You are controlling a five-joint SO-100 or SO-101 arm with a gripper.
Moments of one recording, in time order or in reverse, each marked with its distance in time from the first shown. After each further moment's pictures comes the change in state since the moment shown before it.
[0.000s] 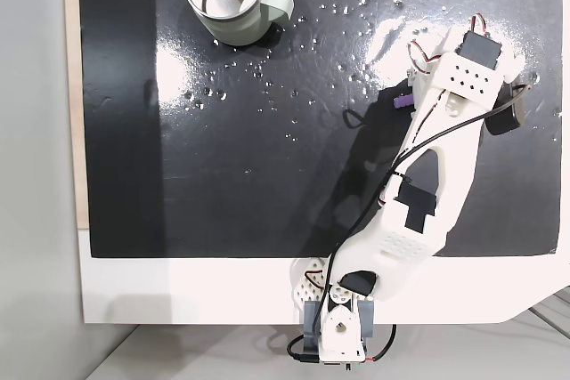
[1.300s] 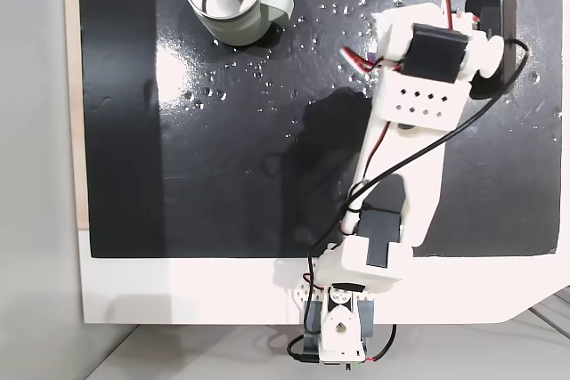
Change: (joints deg) arm -14.2 15.1 -20.1 12.2 9.9
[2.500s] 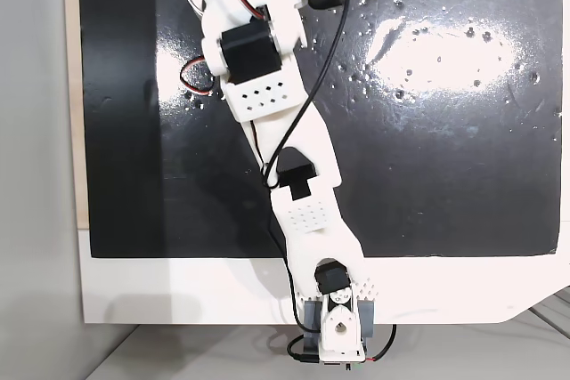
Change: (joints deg) arm -26.5 -26.2 -39.1 -18.0 13.0
